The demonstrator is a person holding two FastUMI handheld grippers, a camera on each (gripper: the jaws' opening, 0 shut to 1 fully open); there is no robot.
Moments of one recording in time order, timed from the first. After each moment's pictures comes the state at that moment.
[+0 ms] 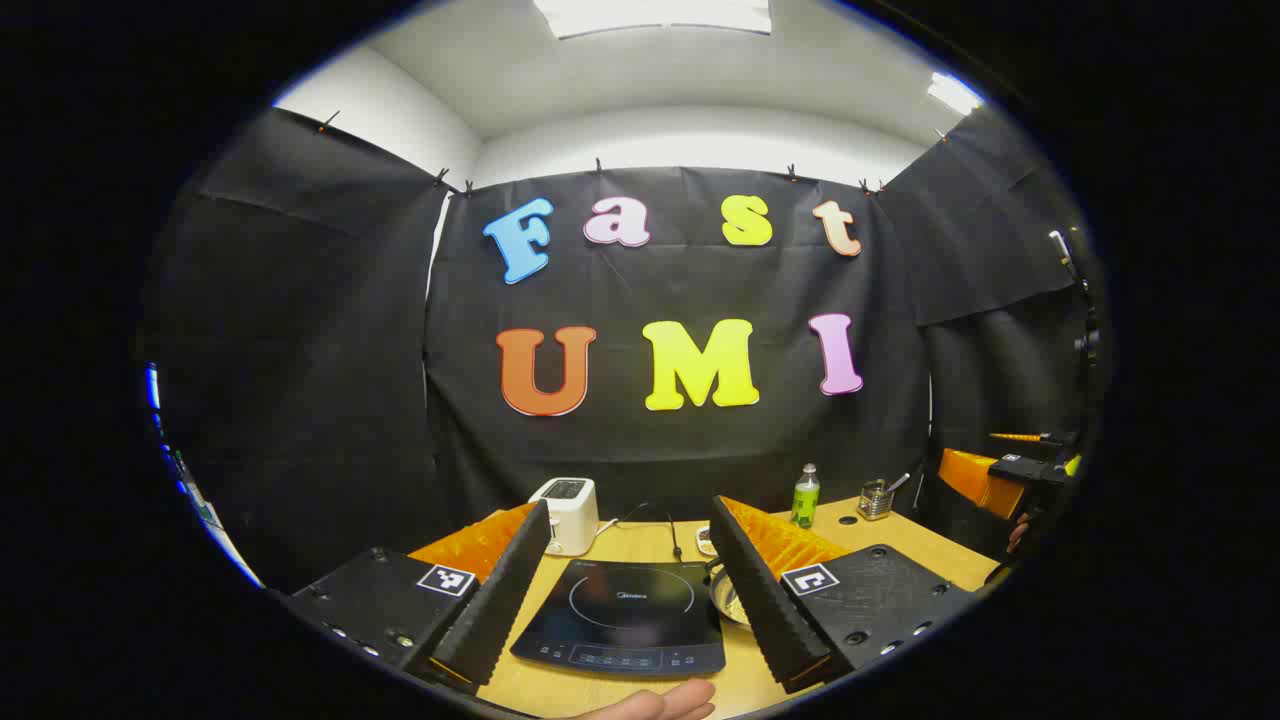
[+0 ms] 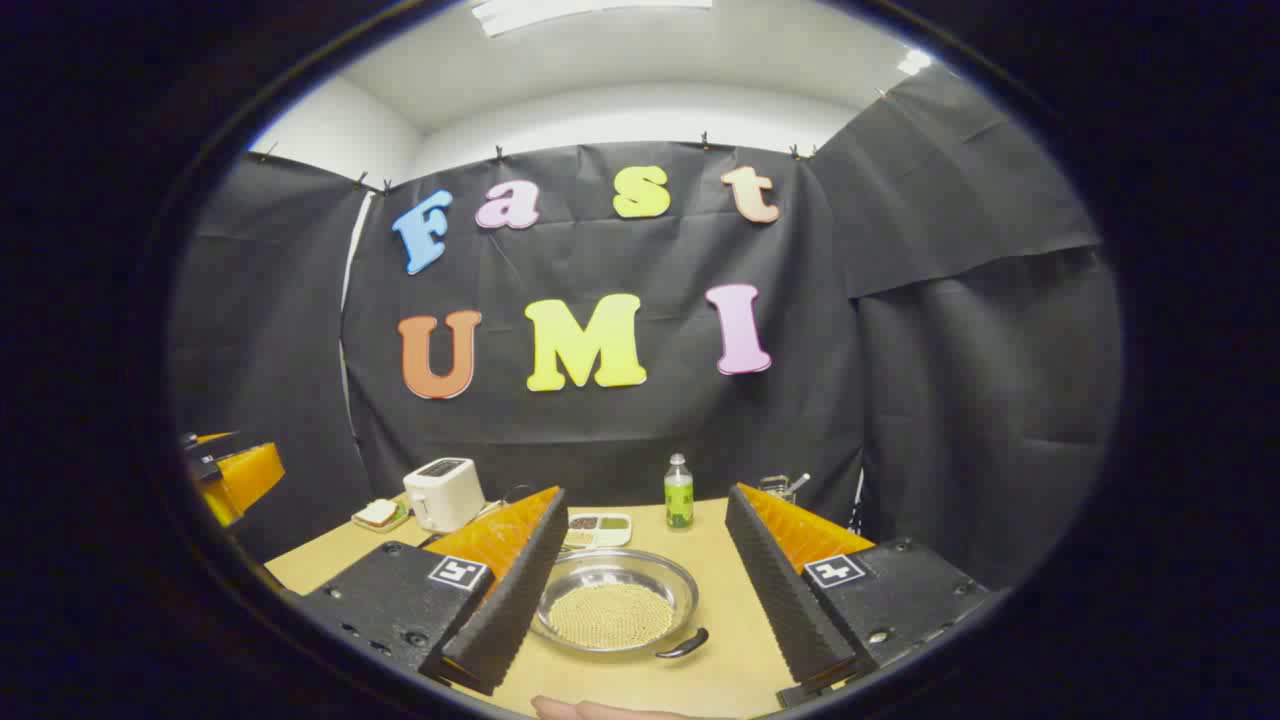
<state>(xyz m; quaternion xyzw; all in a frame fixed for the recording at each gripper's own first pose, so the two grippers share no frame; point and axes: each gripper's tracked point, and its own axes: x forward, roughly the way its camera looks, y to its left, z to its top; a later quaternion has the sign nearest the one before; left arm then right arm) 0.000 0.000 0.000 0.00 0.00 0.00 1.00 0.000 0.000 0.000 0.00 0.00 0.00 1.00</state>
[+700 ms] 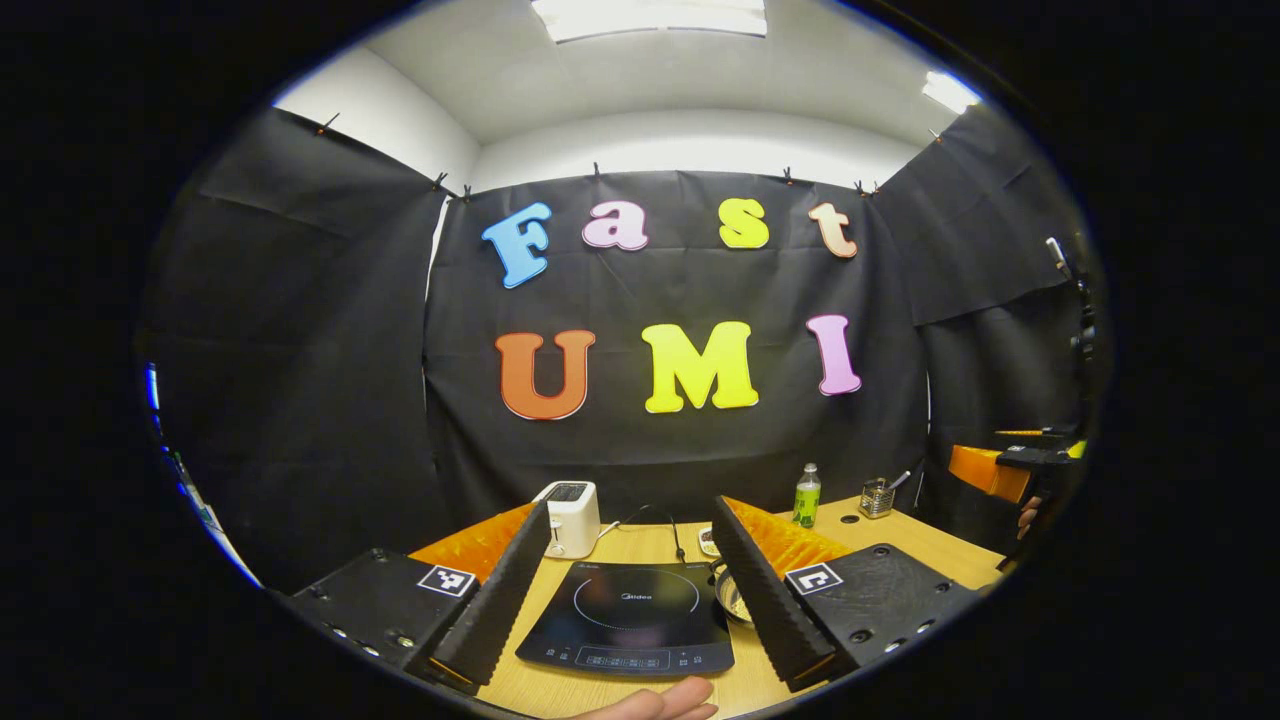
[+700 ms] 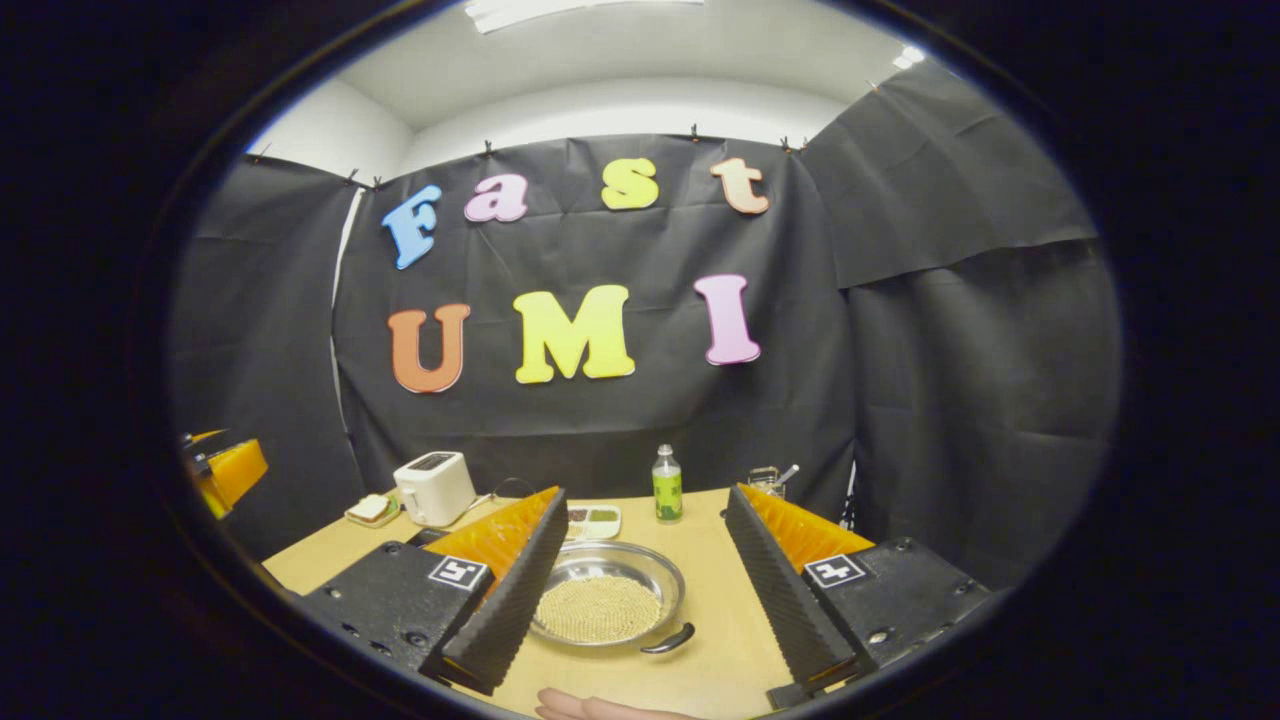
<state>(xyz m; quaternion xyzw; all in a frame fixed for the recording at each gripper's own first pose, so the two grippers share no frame) -0.004 -0.006 -0.007 0.00 0.00 -0.02 1.00 0.002 -0.025 -0.011 0.01 0.02 -0.01 1.00</state>
